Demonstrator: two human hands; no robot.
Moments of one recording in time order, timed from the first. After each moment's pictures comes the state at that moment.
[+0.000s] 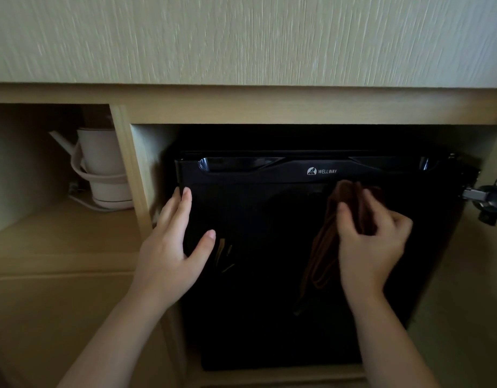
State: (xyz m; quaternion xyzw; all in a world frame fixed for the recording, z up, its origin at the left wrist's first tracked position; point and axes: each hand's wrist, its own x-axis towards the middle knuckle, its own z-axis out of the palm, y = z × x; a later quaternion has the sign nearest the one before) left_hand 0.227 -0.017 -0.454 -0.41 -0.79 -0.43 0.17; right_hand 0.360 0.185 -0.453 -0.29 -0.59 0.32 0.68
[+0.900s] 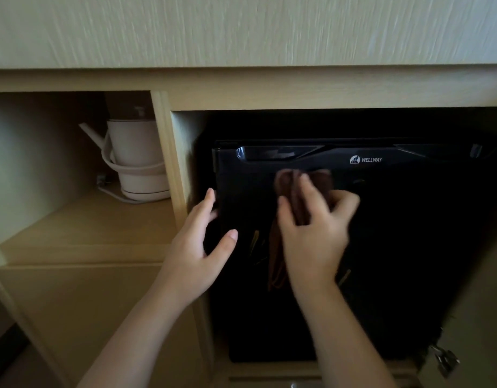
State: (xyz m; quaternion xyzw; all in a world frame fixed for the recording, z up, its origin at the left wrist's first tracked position) left_hand 0.212 -0.036 -0.465 -0.43 -0.73 -0.53 0.05; right_hand 0.294 0.099 -0.454 -0.24 -0.69 0.25 0.64
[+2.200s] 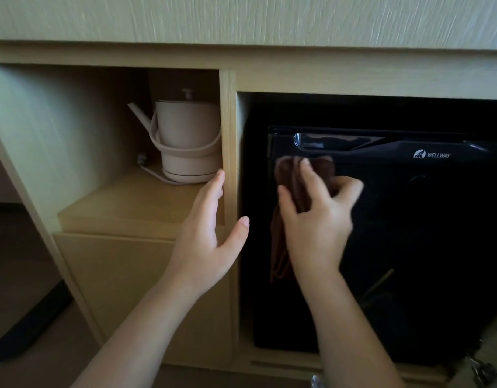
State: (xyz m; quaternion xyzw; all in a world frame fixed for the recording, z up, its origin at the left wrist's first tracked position) left_hand 0.205 -0.076 -0.466 -0.41 -0.72 -0.53 0.16; right_hand 0.263 0.055 -0.450 -0.20 -0.74 0.23 0.60
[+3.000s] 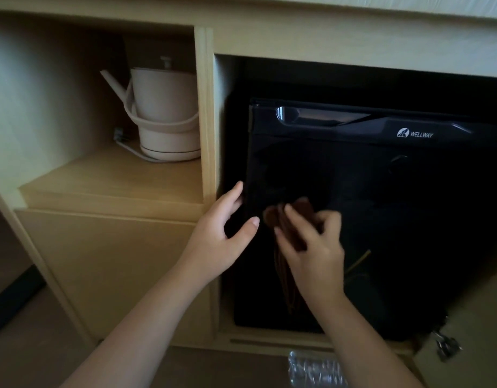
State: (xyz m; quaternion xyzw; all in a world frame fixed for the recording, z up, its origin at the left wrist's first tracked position) left_hand 0.208 -0.041 -0.501 -0.41 -0.70 -0.58 -0.03; right_hand 0.298 0.094 -0.528 -0.12 -0.82 0.17 0.53
